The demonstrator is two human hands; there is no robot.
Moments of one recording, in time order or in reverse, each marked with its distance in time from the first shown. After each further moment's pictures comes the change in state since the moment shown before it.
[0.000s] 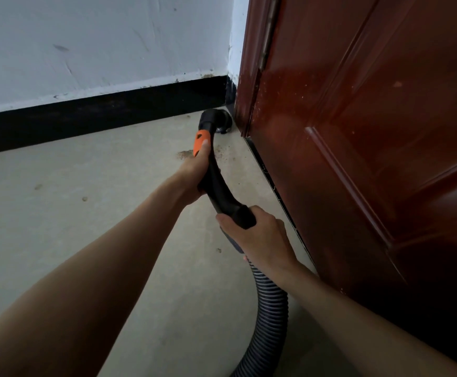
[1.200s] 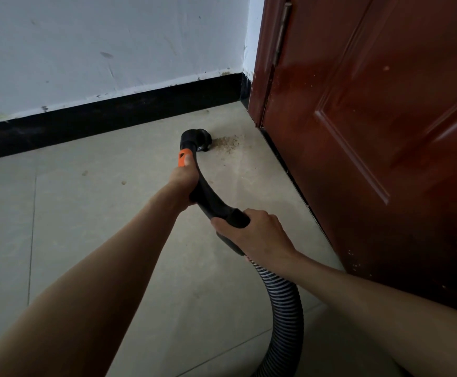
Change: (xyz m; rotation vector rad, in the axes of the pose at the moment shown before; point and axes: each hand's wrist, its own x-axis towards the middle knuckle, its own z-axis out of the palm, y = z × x) left_hand -0.063 -0.025 -0.060 0.065 0.242 -0.115; right_hand -0.066 -0.030 0.024 -0.108 -0.145 -0.033
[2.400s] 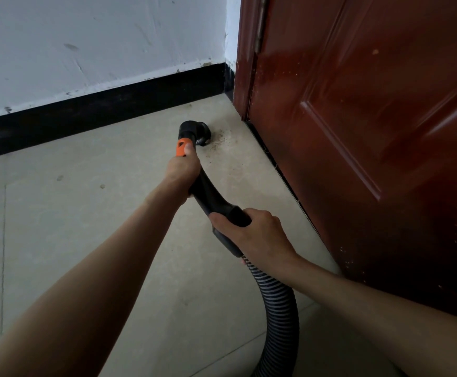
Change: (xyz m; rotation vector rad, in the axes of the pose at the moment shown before) left_hand 0.001 0.012 0.031 0.240 0.038 0.127; right_hand 0.000 0.009 -0.013 0.157 0.053 0.047
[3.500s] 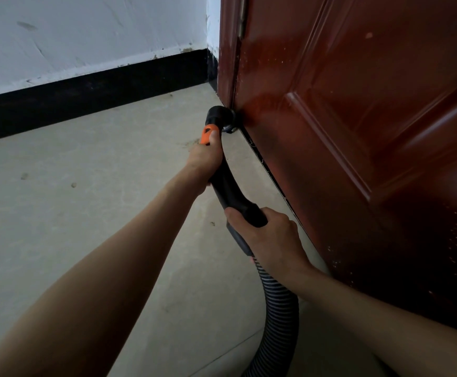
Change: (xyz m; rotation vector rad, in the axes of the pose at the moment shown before) left_hand 0.003 0.017 0.062 0.075 -0.171 0.120; right_hand 0.004 0.032 -0.022 0.026 0.205 0.076
